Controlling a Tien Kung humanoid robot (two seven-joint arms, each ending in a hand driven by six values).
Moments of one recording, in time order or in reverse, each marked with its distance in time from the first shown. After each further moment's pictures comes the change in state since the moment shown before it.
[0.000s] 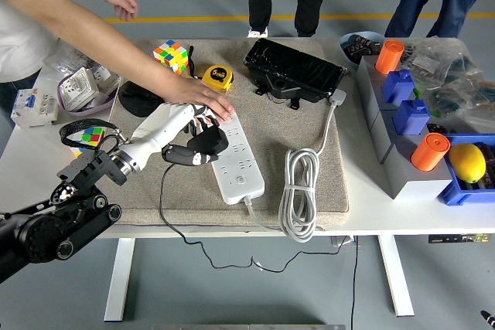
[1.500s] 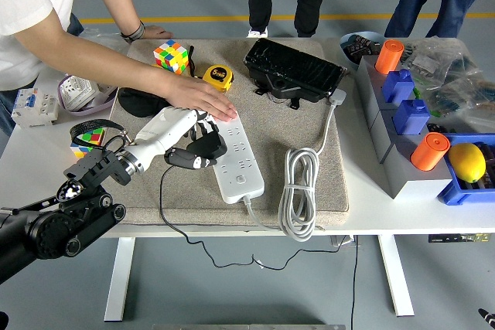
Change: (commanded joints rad) left arm -0.027 -0.031 0.032 0.078 0.029 -0.002 0.013; right arm 0.001 0.000 0.007 0.012 -0.012 0.000 0.000
